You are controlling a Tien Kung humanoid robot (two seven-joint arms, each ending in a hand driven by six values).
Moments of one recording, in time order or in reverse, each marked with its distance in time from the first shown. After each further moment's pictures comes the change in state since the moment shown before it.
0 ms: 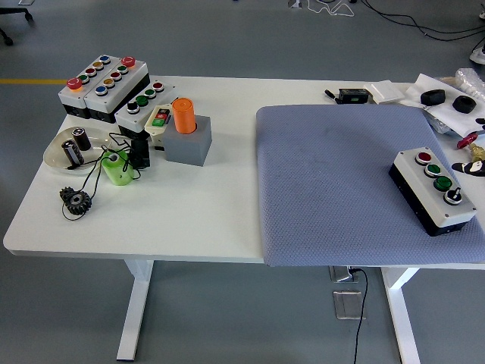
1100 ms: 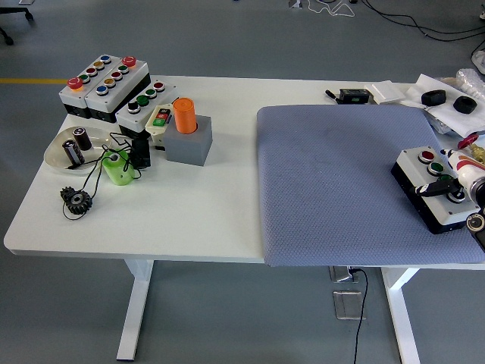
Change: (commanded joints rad) left arm 0.028 -0.005 0.039 0.005 -0.075 0.008 -0.021; right arm 0.118 0.308 -0.067 -0.246 -0.503 0.051 -0.216
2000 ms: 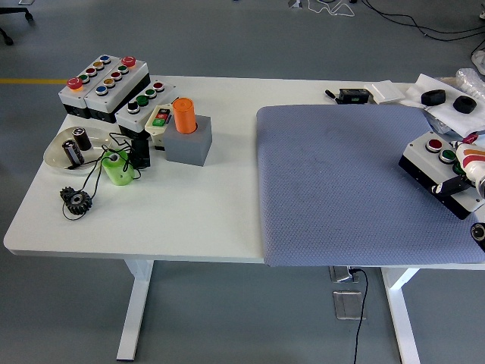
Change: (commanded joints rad) left arm -0.003 -0.004 0.031 0.002 -0.056 -0.003 -0.008; right arm 0.026 -0.109 -0.150 -0.035 -0.149 -0.104 0.194
